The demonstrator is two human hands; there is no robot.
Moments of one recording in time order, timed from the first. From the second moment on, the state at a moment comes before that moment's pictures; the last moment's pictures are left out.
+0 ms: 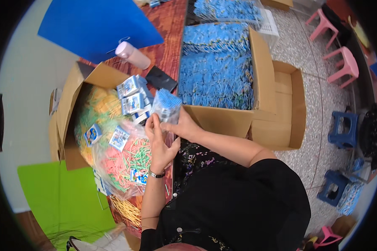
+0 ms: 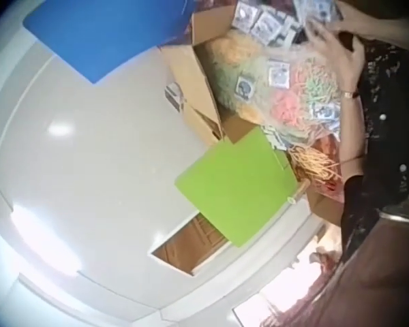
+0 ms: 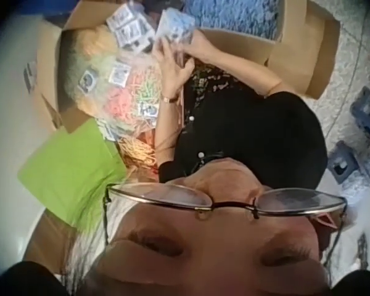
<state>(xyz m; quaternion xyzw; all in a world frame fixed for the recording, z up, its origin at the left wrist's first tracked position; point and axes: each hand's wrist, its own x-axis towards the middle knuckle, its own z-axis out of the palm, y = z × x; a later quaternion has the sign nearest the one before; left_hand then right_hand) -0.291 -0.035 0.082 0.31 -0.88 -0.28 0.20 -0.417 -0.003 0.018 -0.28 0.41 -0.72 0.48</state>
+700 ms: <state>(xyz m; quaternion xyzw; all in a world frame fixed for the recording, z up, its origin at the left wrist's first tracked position) -0.369 -0.084 0.023 0.34 -0.68 -0.64 0.13 -0.604 -0.111 -0.139 -0.10 0.74 -0.64 0.19</state>
